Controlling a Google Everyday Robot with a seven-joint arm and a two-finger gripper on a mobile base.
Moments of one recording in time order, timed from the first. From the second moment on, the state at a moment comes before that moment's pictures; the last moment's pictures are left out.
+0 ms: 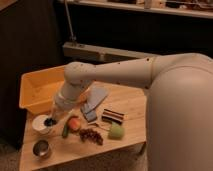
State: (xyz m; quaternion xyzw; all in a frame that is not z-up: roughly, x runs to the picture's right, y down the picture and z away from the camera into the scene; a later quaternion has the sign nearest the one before) arm -0.231 0.117 0.653 -0.49 0.13 0.69 0.51
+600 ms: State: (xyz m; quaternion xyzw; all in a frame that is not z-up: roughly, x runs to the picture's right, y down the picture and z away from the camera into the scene) arm -0.243 0.153 0.644 -0.50 0.11 0.68 0.52
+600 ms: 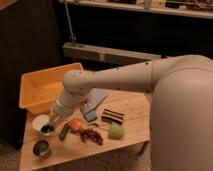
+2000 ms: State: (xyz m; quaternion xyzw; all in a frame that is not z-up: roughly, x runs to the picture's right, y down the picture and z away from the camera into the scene) arm -0.279 0.207 0.644 -0.47 0.15 0.65 0.57
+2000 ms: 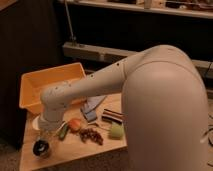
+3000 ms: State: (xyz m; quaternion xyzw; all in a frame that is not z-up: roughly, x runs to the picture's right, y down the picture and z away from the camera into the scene) arm -0.277 0.216 0.650 -0.48 0.14 0.68 0.54
